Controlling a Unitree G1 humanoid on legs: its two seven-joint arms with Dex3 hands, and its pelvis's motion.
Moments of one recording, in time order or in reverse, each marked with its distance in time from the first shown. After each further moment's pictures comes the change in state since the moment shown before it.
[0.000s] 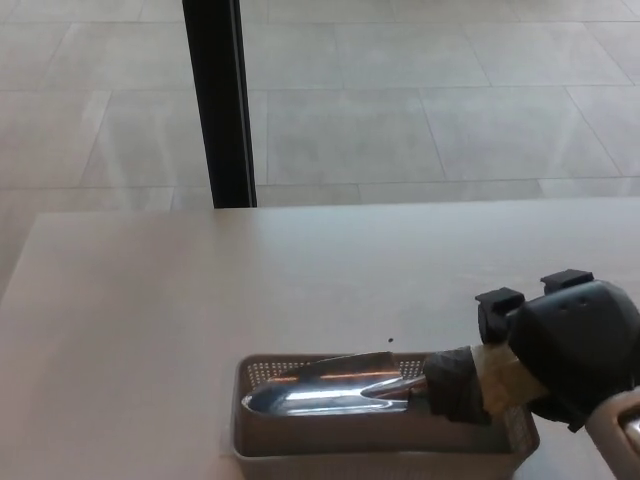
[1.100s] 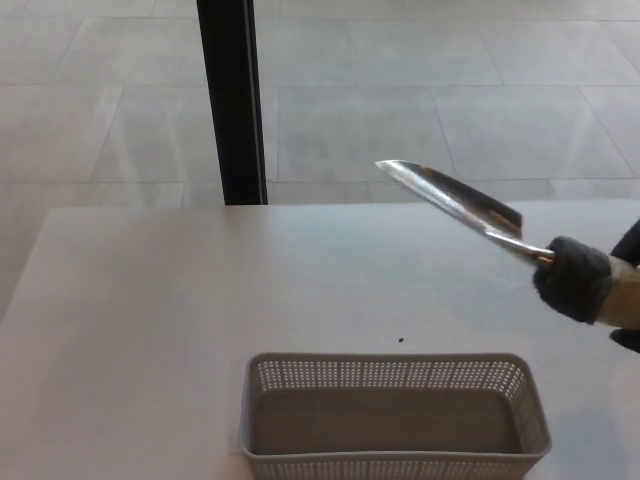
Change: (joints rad) left_arm 0.018 0.002 0.000 0.000 0.000 0.000 0.000; right_arm -0.116 0.024 -0.493 0.251 0.372 -0.063 0.005
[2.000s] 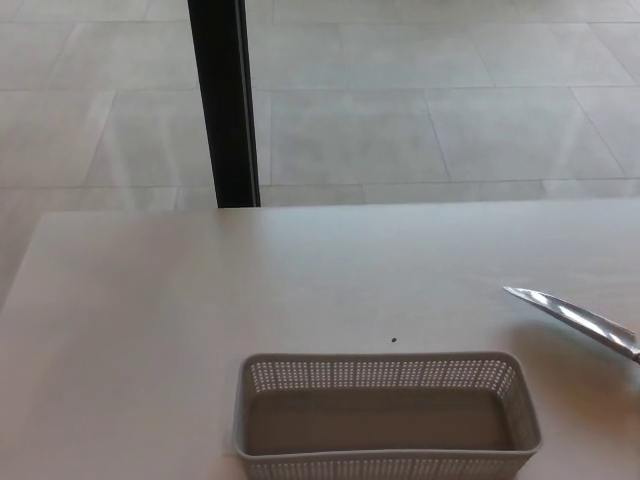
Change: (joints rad) left_arm 0.030 0.002 0.009 0.000 0.000 -0.010 -0.004; right_arm -0.109 -0.255 0.344 0.635 0.015 0.064 -0.210
